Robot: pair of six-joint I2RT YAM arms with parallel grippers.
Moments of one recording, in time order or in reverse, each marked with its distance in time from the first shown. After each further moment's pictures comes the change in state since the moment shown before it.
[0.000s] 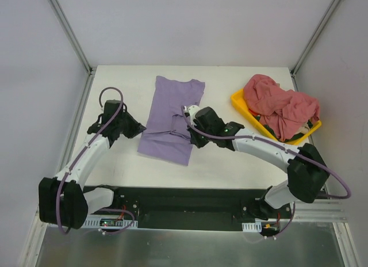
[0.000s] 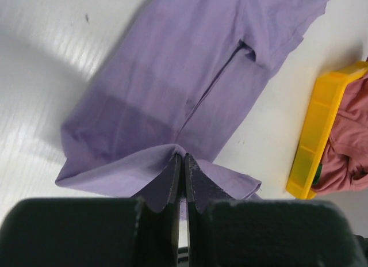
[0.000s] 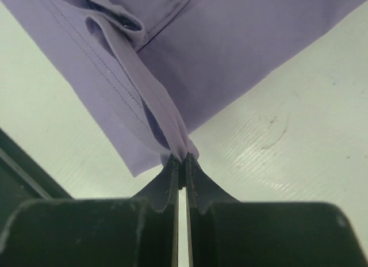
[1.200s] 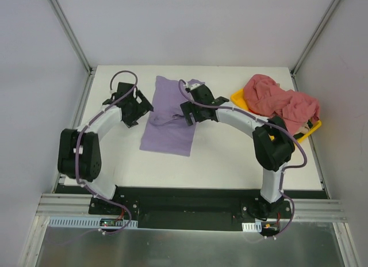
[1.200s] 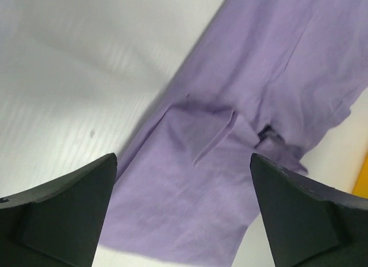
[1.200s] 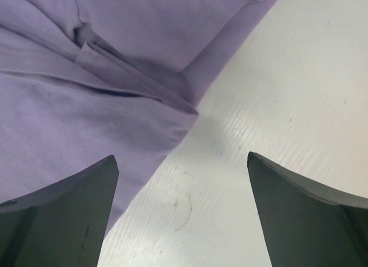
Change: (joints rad) left arm -0.001 0.573 0.384 0.042 -0.122 0.150; right arm -0.204 0.473 0.443 -0.087 0.156 -0.002
